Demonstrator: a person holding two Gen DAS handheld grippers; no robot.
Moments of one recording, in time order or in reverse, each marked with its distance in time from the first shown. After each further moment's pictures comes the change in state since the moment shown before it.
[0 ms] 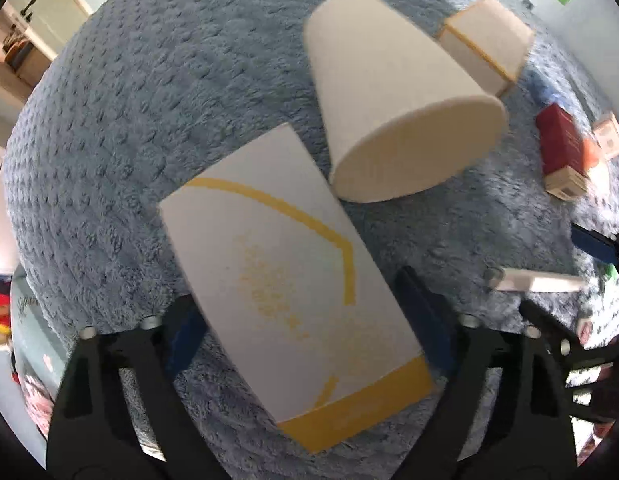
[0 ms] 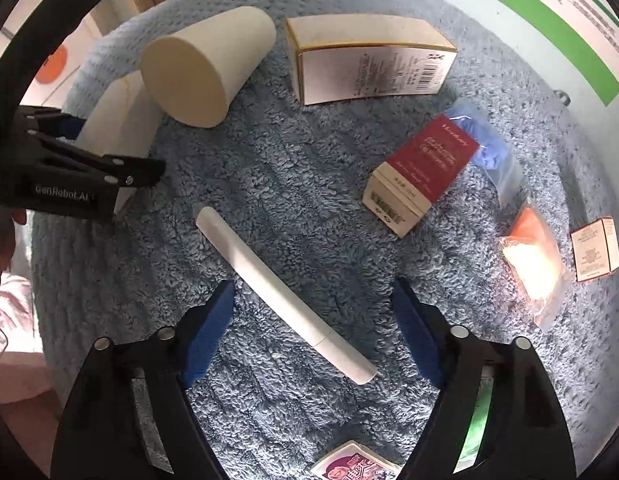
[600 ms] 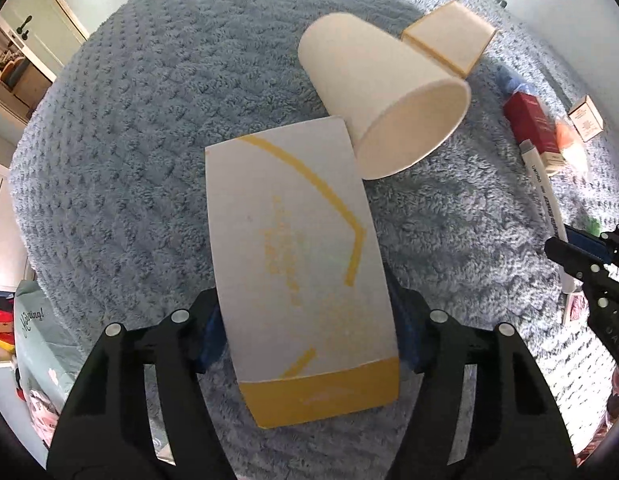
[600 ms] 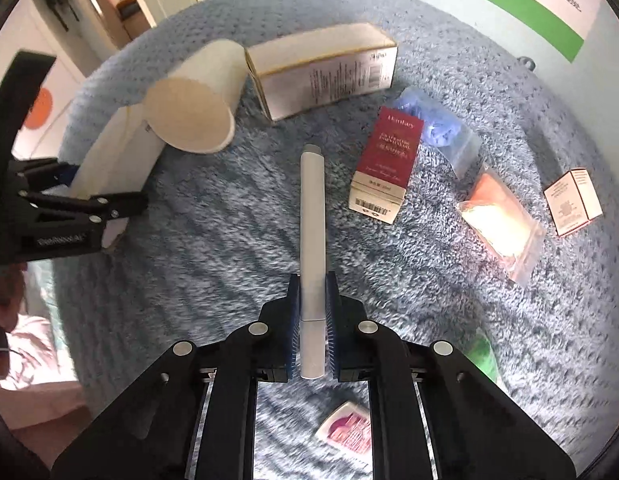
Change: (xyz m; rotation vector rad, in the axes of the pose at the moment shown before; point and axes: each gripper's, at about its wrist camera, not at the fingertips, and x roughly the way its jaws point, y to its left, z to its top) left arm -0.042 -0.001 -0.041 0.040 -0.060 0.002; right arm -0.044 -0.021 -0.014 0.141 -0.015 0.041
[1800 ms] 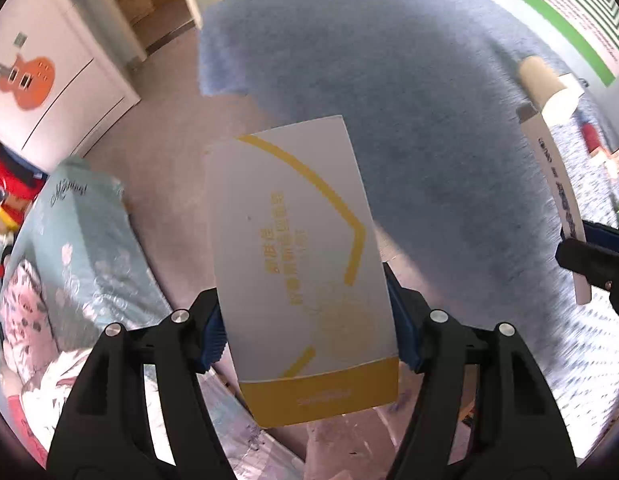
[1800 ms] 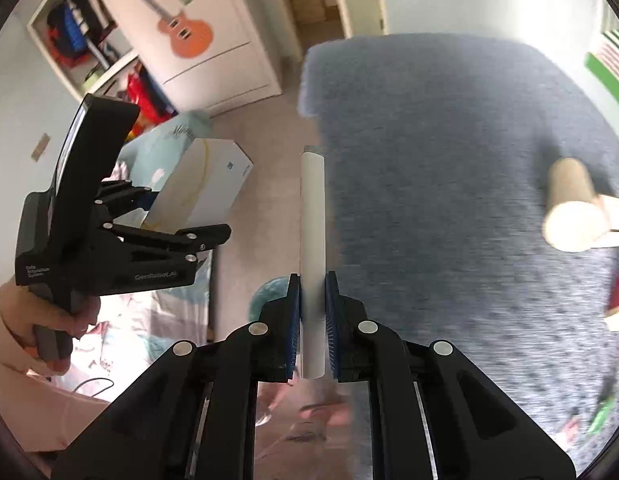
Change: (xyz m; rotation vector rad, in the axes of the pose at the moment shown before) left arm -0.086 0.209 -0.223 -0.363 -0.045 0.120; right arm -0.039 0.314 -0.023 -0.437 0.007 0.333
